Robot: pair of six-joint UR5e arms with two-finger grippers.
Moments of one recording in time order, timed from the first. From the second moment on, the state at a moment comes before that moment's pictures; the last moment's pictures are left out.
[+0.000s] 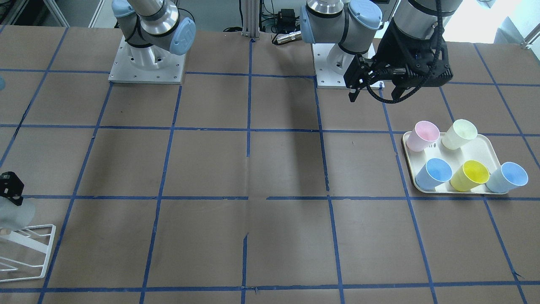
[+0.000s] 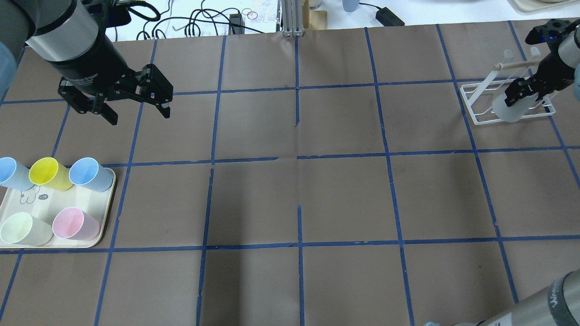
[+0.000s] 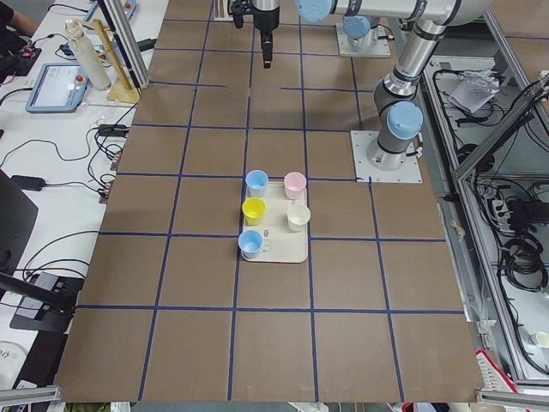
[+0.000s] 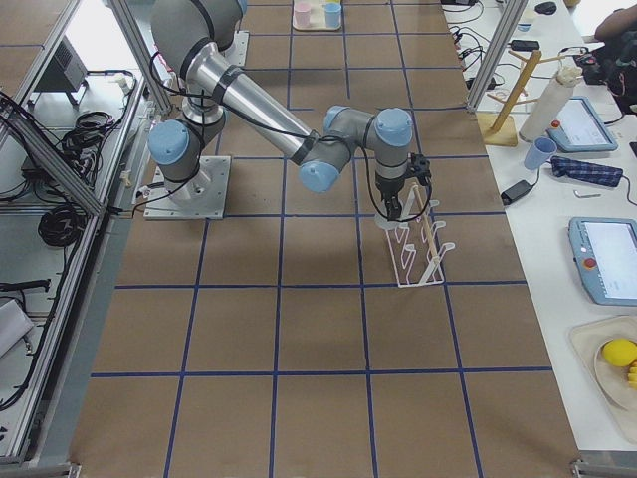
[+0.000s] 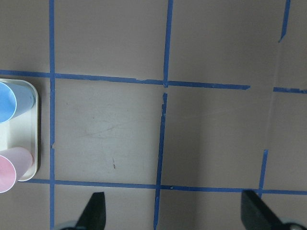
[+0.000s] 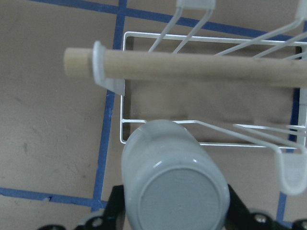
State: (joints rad) left arm -1.52 -1.52 -1.57 -1.62 1.54 -0.03; right arm 1.07 -1.22 1.67 -2.17 -1.54 -0.66
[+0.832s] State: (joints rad) left arm -1.52 -1.52 -1.57 -1.62 1.54 -0.03; right arm 1.07 -1.35 1.67 -2.11 -1.59 -0.66
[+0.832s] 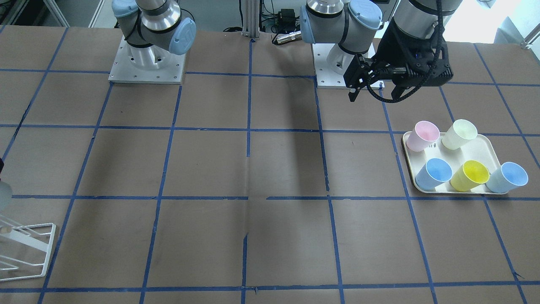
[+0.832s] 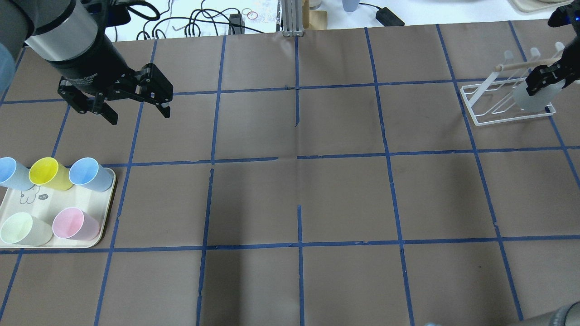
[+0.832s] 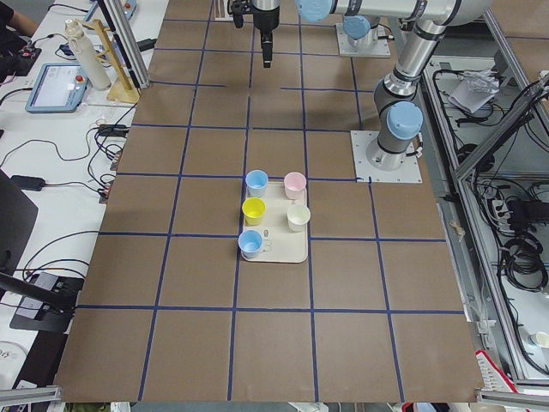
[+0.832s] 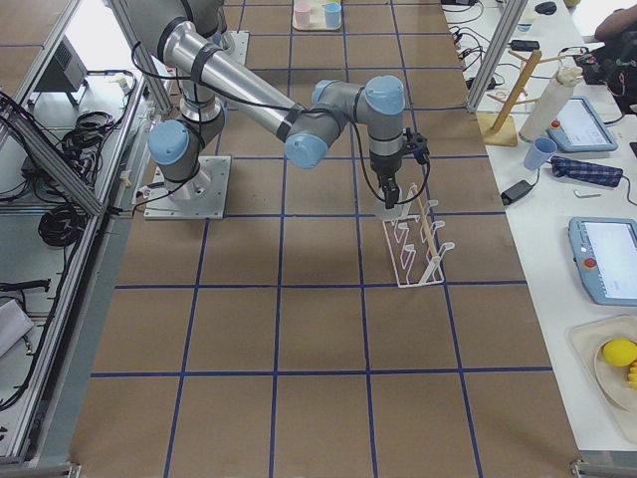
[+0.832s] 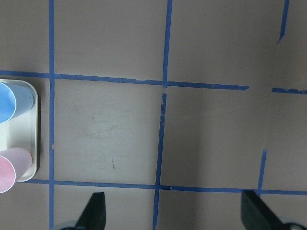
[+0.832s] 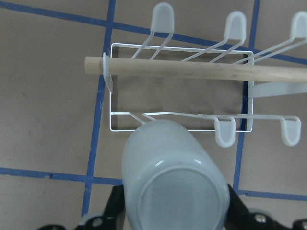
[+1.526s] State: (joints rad) left arm -1.52 -1.51 -1.58 -1.62 1.53 -0.03; right arm 1.16 -1.46 1.63 -1.86 -1.52 -0.52
